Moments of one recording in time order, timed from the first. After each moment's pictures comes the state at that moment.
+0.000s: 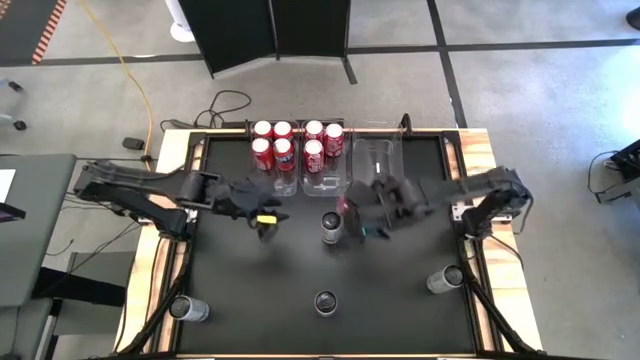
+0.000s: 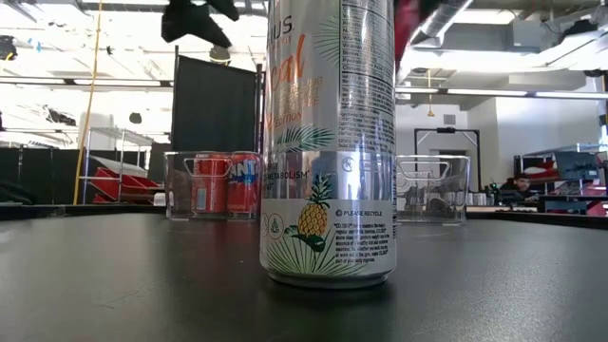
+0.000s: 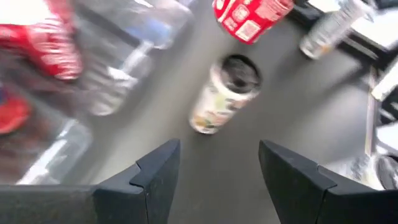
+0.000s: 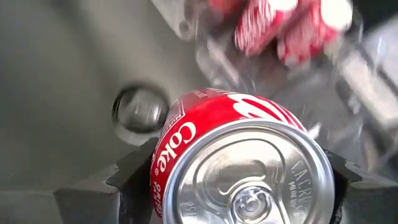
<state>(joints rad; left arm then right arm) -0.15 1.21 1.19 -0.69 -0.28 -0.57 0.24 1.70 1.78 -1.32 0.56 0.74</state>
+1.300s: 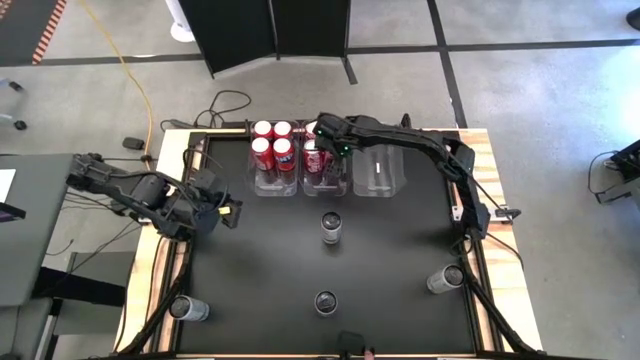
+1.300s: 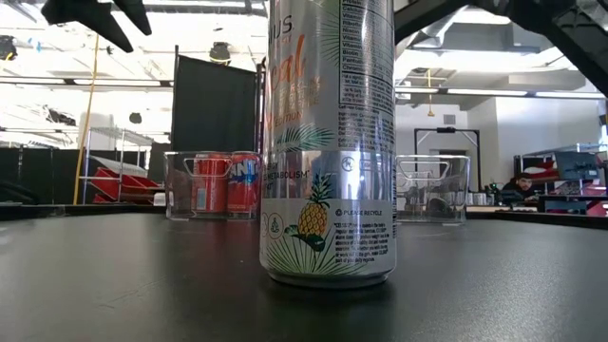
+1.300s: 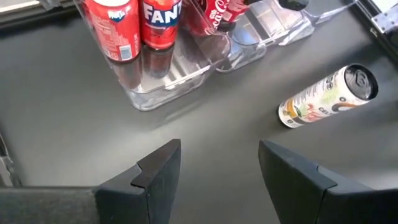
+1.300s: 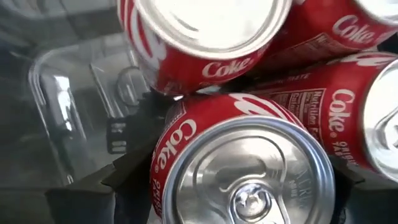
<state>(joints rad) -0.38 1.00 1.19 -1.28 -0.65 -1.32 -0.45 2.09 1.78 -0.85 0.18 -0.22</state>
